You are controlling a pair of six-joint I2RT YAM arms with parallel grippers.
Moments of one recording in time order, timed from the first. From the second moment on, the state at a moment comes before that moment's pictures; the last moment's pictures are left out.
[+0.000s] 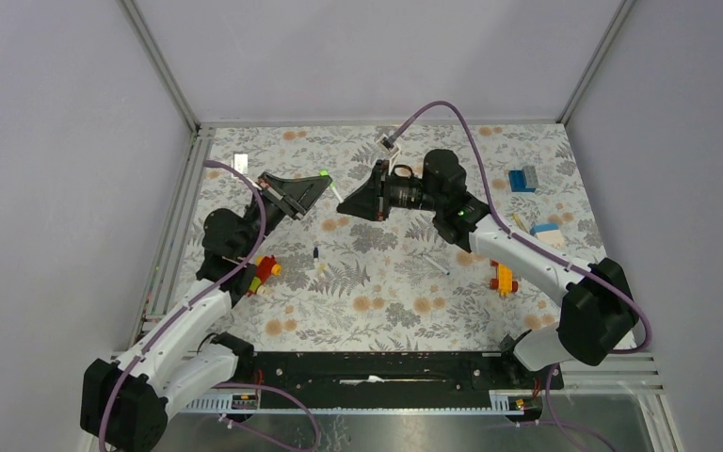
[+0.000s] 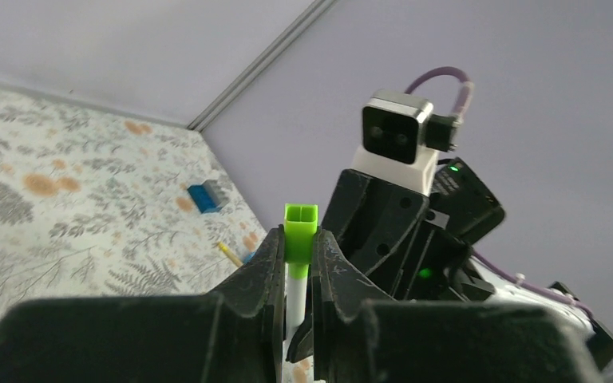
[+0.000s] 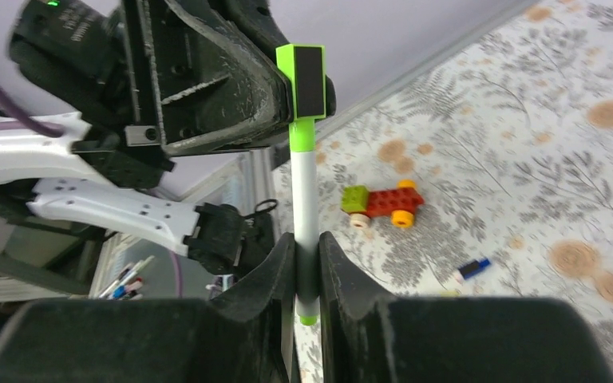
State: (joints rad) left arm -0.41 0.91 0.60 0.64 0.35 -1.00; right arm 0.68 1.46 1.11 0.34 -0.74 0.55
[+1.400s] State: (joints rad) left arm -0.45 1.10 0.68 0.42 0.16 -1.02; right arm 0.95 1.54 1.29 -0.16 0.25 0.17
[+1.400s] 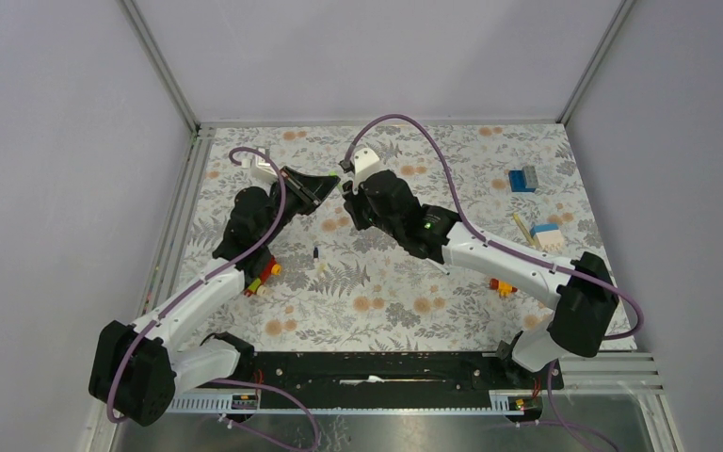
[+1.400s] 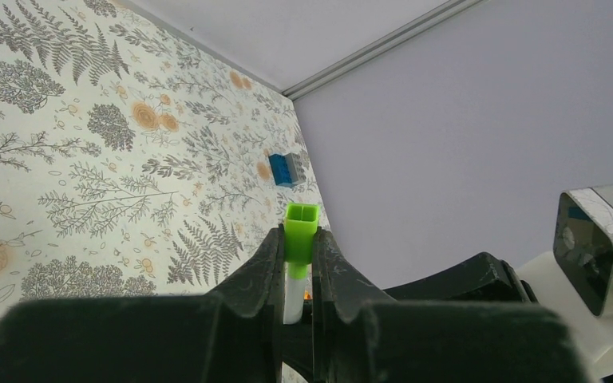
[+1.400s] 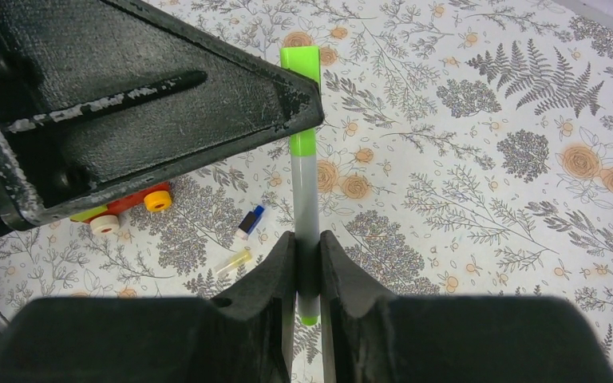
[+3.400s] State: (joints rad) left arm -0.52 0.75 0.80 -0.50 -0.13 -0.57; right arm 0.90 1.96 1.48 -0.36 0.23 0.34
